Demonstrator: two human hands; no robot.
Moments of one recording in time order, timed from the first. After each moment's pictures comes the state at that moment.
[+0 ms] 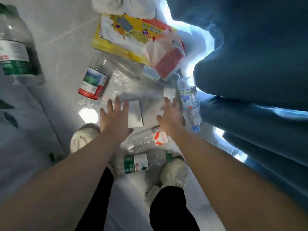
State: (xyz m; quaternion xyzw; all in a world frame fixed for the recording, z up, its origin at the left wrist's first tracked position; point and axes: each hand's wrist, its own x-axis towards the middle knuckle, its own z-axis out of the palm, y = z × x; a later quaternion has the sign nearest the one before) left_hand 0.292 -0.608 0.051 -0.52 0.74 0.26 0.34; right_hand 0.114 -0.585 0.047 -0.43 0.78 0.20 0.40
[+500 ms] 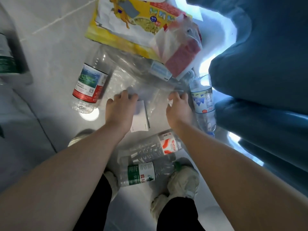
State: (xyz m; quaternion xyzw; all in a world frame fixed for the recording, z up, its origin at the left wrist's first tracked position) left_hand 0.286 -0.641 -0.015 -0.53 0.78 0.24 0.25; right_hand 0.109 -0.604 -0.015 -0.42 0.83 0.12 0.36
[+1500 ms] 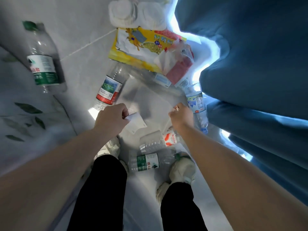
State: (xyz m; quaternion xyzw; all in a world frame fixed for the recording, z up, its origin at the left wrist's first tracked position) left_hand 0.342 -0.655 0.089 -0.62 0.63 0.43 0.17; right_hand 0.118 -0.607 0.060 -0.29 0.85 0.04 0.43
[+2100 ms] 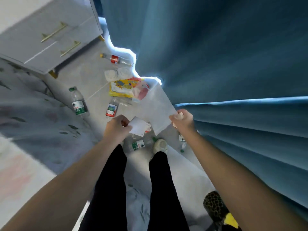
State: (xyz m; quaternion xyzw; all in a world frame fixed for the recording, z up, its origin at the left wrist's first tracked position) left_hand 0.311 -0.651 0.522 -0.63 0.58 0.51 0.07; right_hand 0.090 -0.576 0.554 -0.11 0.88 -0.21 0.42
